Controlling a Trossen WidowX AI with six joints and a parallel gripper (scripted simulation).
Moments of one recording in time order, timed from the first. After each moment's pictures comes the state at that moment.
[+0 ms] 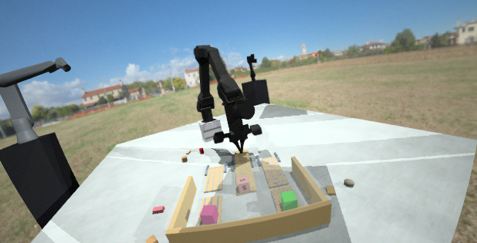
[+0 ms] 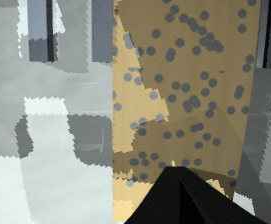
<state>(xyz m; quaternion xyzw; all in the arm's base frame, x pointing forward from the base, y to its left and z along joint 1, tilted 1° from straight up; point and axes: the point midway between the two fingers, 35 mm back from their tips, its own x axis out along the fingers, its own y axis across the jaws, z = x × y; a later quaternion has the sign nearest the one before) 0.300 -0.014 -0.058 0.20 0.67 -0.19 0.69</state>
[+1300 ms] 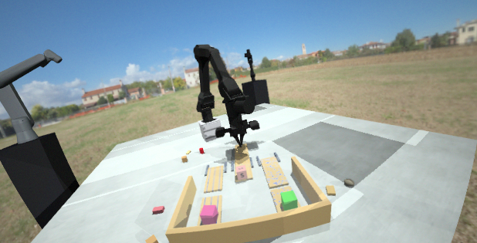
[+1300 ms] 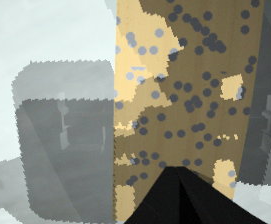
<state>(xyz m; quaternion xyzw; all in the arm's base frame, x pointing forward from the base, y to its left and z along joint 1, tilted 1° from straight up) 0.252 0.020 -0.059 0.20 0.67 -0.19 0.69</state>
